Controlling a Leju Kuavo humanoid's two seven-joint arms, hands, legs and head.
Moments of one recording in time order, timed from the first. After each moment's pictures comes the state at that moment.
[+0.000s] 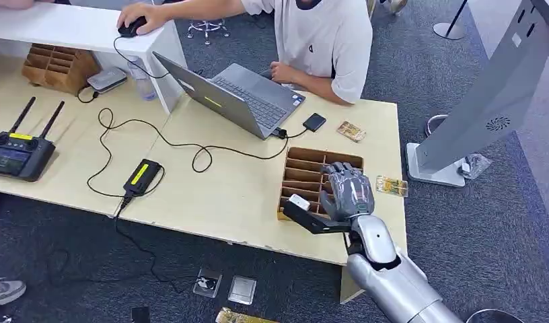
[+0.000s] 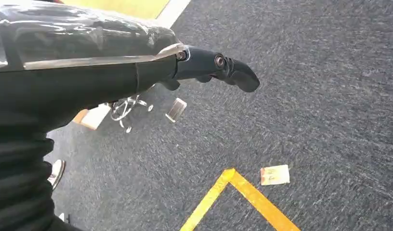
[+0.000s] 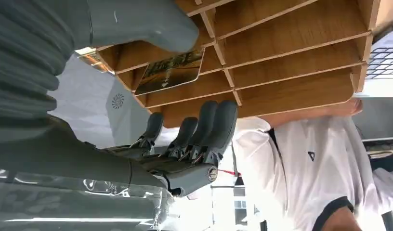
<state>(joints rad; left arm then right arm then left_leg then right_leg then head) -0.18 -0.13 1.53 -0.02 -1.40 0.64 0.15 -0.63 -0.06 0.88 -0.92 0.87 -0.40 0.16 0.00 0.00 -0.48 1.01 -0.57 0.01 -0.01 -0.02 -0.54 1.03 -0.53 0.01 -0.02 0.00</state>
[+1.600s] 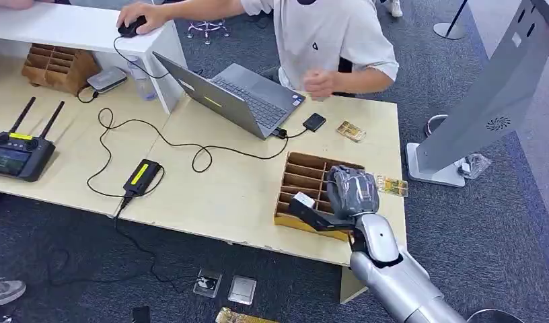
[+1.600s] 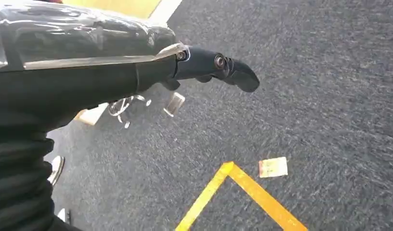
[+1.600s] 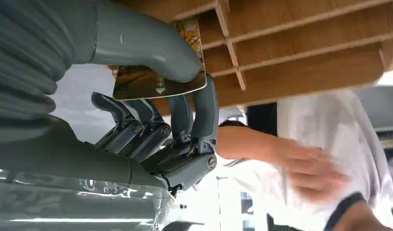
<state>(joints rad) -0.18 -0.13 1.53 -0.02 -1.37 0.60 0.12 -0.65 -0.05 0.89 -0.85 0.88 -0.50 0.14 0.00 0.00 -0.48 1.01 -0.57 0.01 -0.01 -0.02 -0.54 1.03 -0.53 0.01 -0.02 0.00</state>
